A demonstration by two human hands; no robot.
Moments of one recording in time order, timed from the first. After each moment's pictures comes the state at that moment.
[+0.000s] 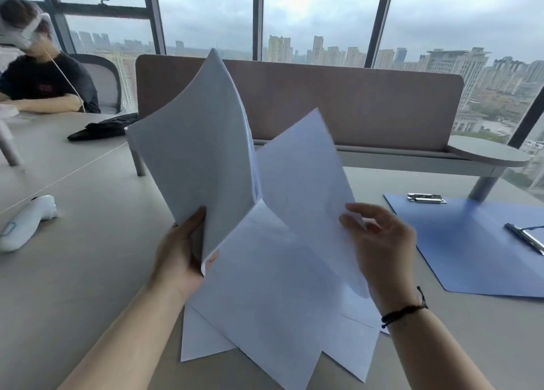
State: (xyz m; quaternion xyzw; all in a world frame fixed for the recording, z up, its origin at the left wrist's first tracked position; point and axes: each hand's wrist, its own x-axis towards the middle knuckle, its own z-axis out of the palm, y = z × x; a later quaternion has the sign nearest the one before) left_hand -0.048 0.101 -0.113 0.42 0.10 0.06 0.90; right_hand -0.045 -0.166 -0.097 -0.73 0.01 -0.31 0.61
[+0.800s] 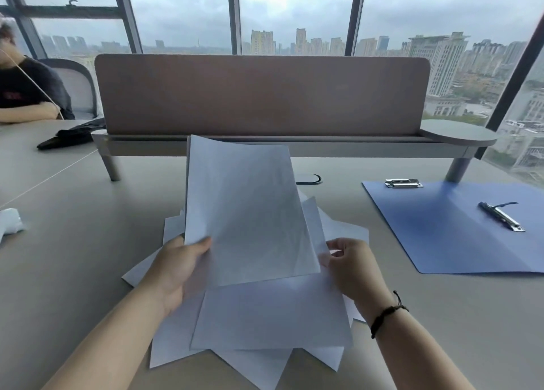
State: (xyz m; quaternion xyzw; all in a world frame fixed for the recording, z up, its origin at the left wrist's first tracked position) left_hand -0.045 0.078 -0.136 0.67 0.16 0.01 0.73; right_hand -0.049 -0.191 -0.137 -0.82 0.13 -0.01 0.56
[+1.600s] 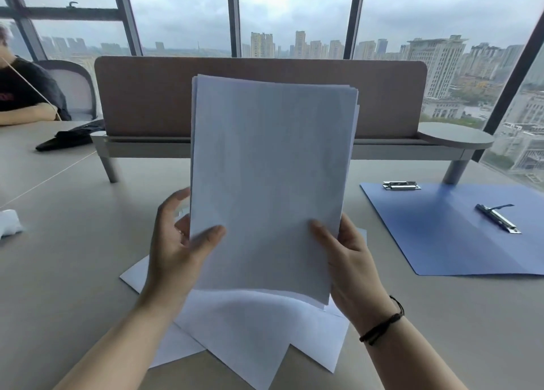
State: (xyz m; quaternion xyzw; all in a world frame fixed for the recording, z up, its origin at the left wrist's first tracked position) left_hand -0.063 0.060 -0.117 0.65 -0.06 0.22 0.73; right_hand -0.069 -0.173 -0.111 -0.55 -0.07 -0.03 0.83
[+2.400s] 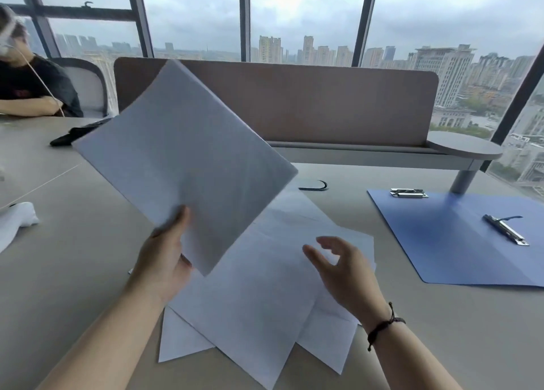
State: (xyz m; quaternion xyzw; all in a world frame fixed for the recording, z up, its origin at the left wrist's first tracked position) left_hand -0.050 0.093 -0.114 0.49 0.10 0.09 0.86; right_hand -0.053 -0.181 -0.140 -0.91 0.03 -0.09 0.41
